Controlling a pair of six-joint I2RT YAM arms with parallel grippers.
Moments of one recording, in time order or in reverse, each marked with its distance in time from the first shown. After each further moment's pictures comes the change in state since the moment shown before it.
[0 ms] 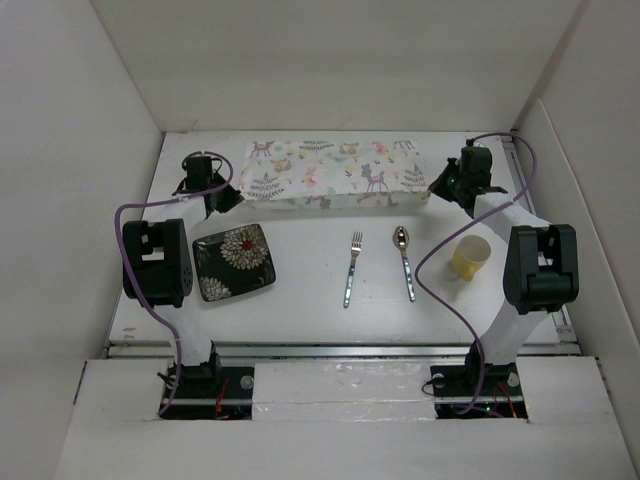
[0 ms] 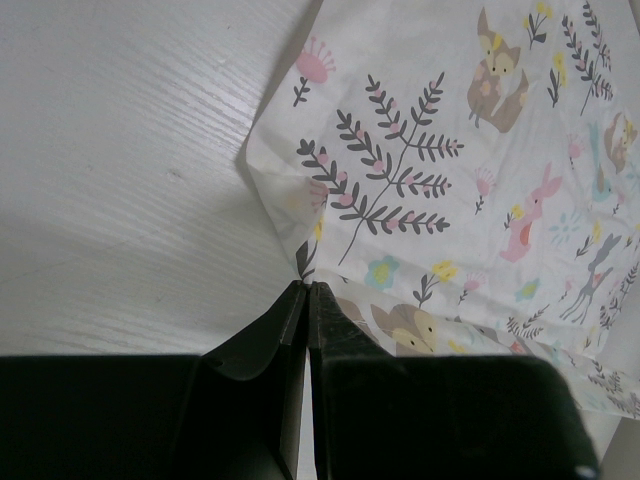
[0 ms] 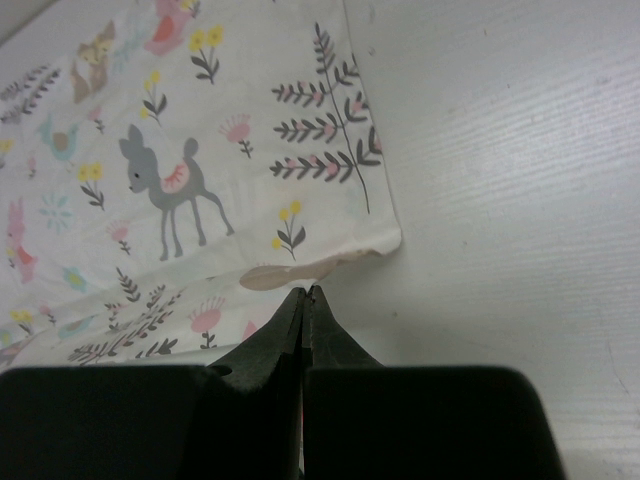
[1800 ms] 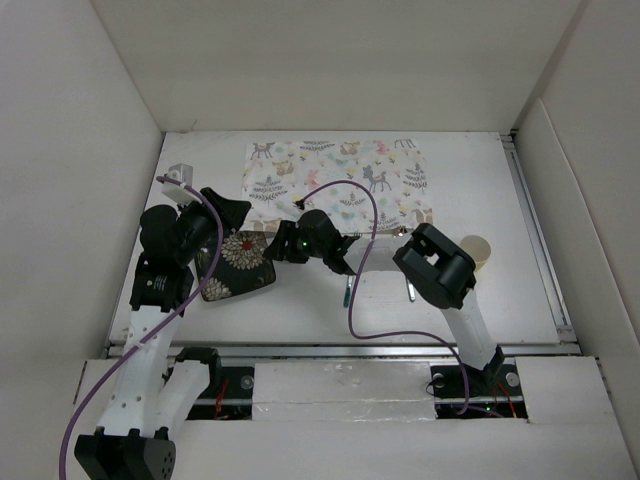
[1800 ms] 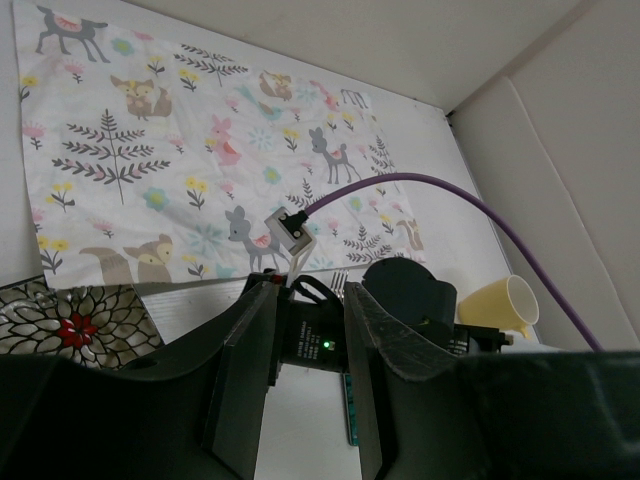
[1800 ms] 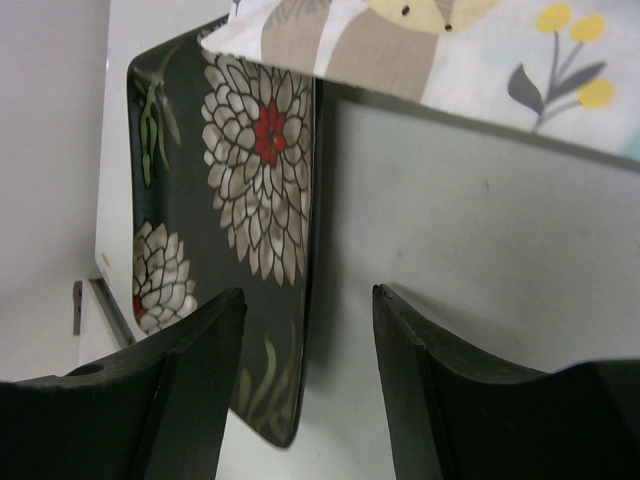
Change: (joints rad) left arm -0.098 -1.068 -0.393 -0.064 0.195 0.184; right arm 0.855 0.388 0.108 0.404 -0.095 0.385
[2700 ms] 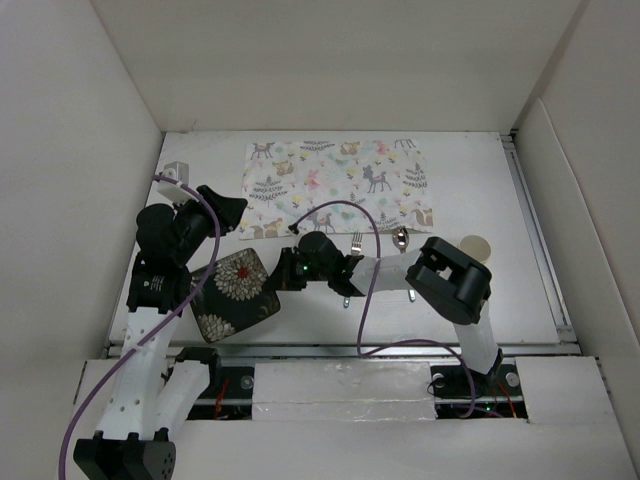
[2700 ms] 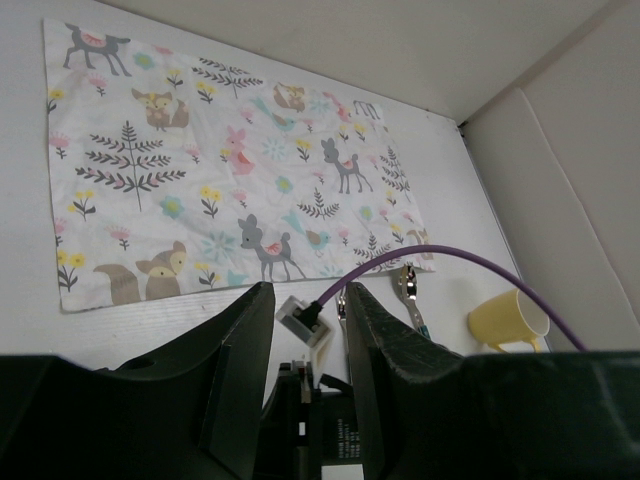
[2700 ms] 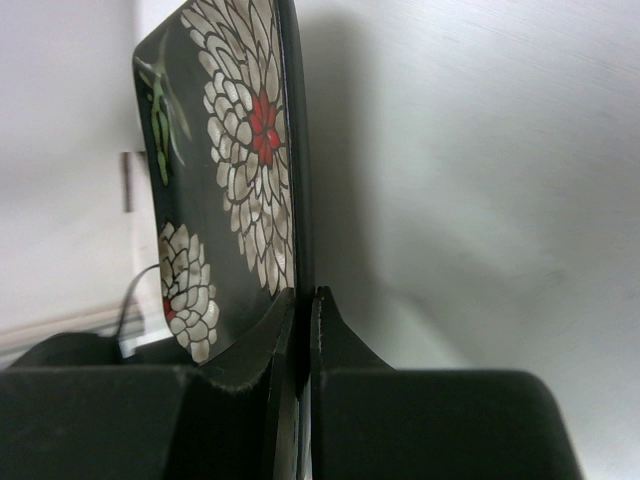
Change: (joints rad) left arm -0.004 -0.004 0.028 -0.034 -0.029 0.017; right arm 0.117 -0.094 -0.175 0.075 -0.126 0.126
